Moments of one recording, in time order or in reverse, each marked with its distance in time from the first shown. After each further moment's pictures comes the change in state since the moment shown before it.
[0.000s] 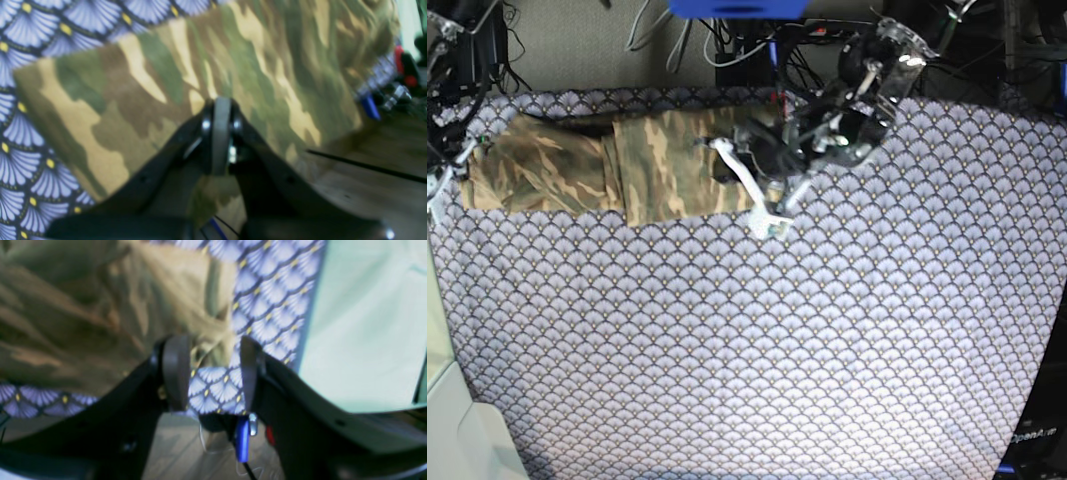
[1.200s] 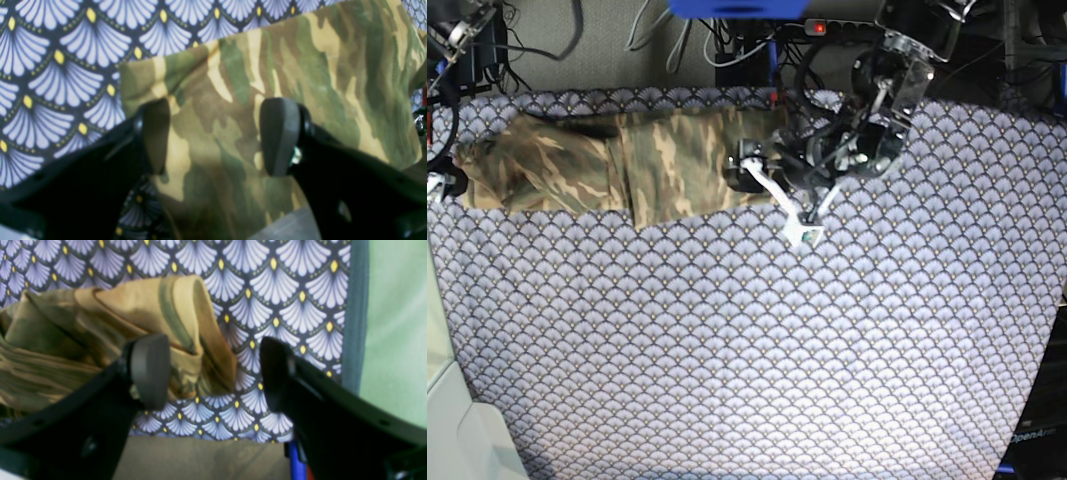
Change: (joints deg) left arm -0.5 0.4 -5.9 -5.7 1.0 0.0 1.6; right arm 15.0 10.1 5.2 -33.7 17.9 -0.4 -10.2
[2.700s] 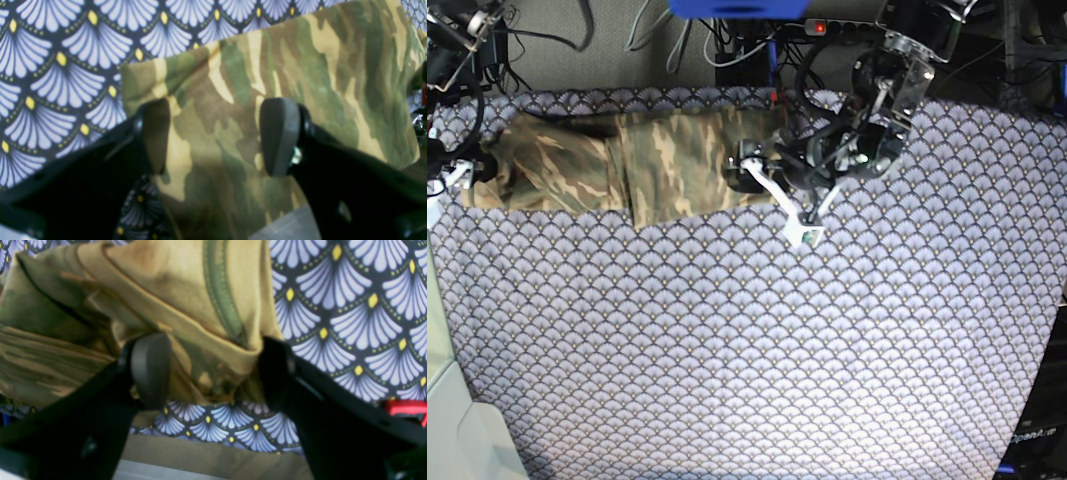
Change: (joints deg) left arm 0.0 -0.1 0.1 0.1 -0.2 0.0 0.2; right arm -1.9 -4.0 -3.1 -0.3 0.1 0.0 0.1
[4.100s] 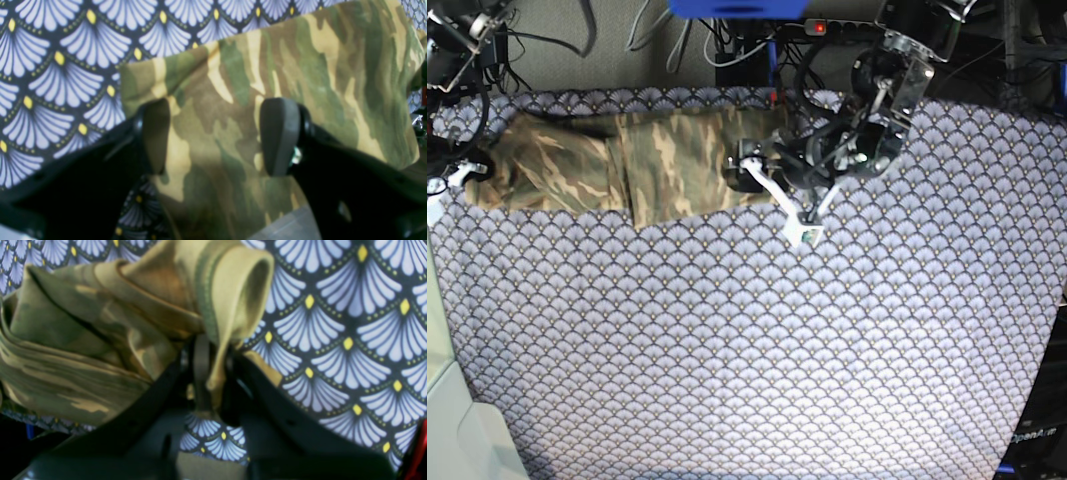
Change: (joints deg) left arm 0.1 0.1 0.2 0.0 0.1 0.0 -0.2; right arm 0.7 -1.4 1.0 -5.2 2.1 0.0 1.6
